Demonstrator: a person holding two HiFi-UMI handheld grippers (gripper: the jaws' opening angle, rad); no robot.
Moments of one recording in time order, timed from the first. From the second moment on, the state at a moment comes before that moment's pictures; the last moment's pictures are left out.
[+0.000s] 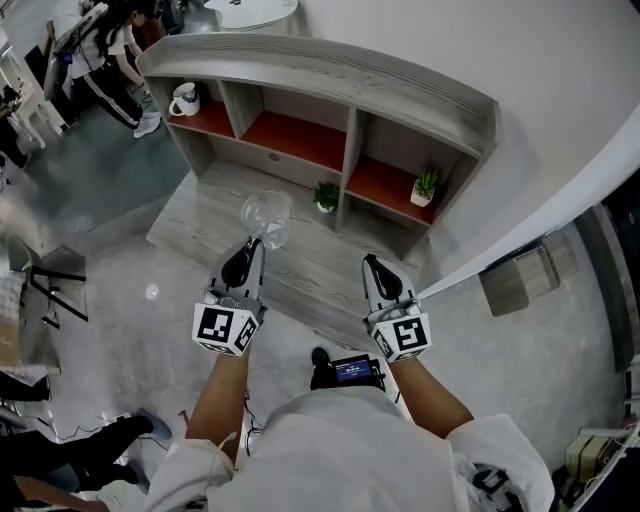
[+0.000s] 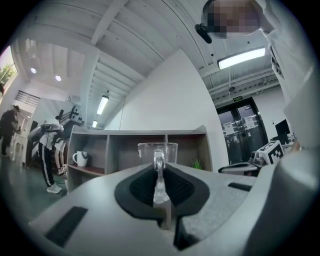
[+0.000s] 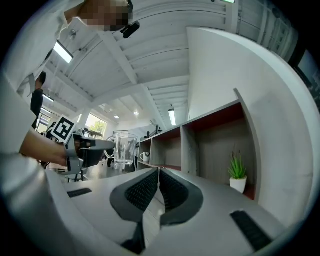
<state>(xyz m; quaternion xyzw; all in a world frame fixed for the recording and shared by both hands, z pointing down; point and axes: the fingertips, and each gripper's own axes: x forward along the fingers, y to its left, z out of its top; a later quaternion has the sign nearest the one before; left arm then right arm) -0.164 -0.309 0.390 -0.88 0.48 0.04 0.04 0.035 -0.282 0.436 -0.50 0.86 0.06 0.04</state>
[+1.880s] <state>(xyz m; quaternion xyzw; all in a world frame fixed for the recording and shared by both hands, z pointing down) -0.106 -0.567 0.405 -0.89 0.45 0.03 0.07 0.058 -0.422 0.503 -0.53 0.84 -0.03 0.02</state>
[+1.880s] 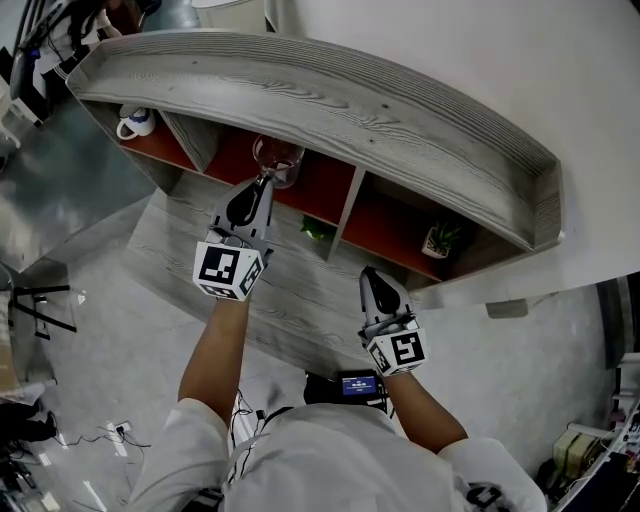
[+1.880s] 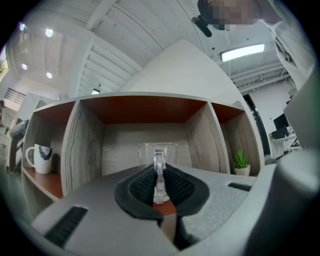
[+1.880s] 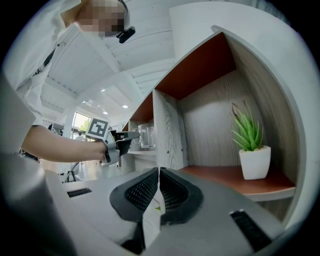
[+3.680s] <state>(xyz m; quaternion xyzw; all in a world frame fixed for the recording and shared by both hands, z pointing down) -0.114 -0.566 0.399 -0.88 0.47 0.02 0.08 0.065 -0.415 0.499 -0.54 0.84 -0.04 0.04</state>
